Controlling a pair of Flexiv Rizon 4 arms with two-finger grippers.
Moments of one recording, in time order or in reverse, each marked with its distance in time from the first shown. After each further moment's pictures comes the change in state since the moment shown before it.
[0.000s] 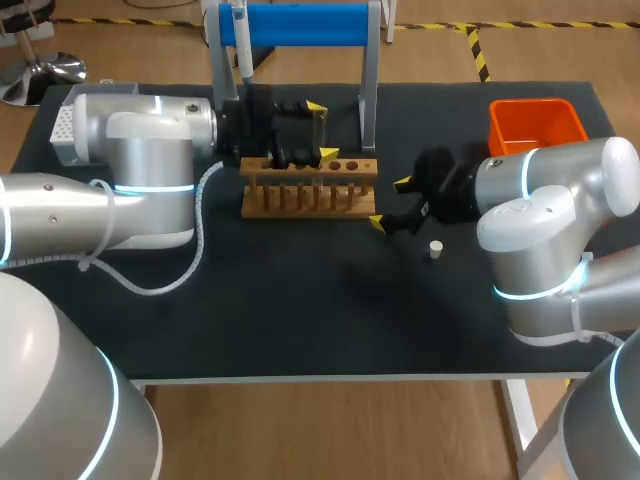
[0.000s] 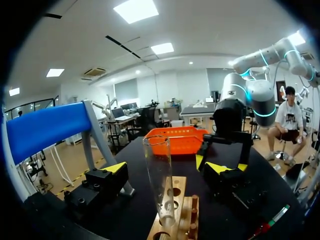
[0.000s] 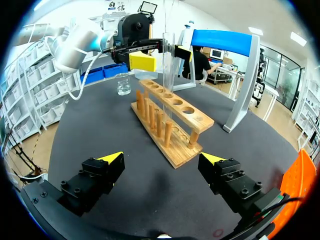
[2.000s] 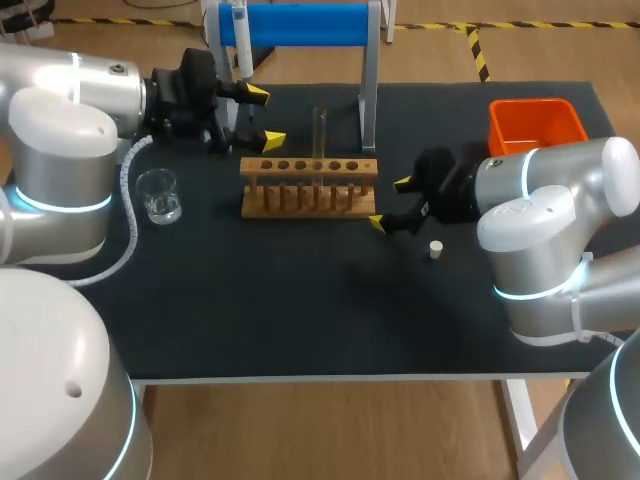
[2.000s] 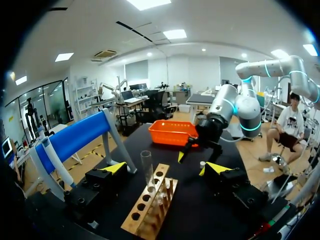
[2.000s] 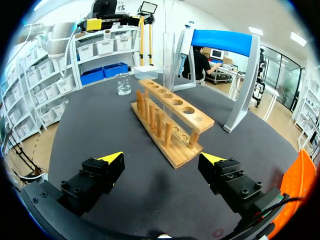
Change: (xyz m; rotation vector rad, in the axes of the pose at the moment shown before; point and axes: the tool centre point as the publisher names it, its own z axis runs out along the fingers) left arm 0.038 -0.066 -0.114 -0.181 -0.075 -0.092; right arm 0.000 0.000 0.000 -0.001 0.001 0.001
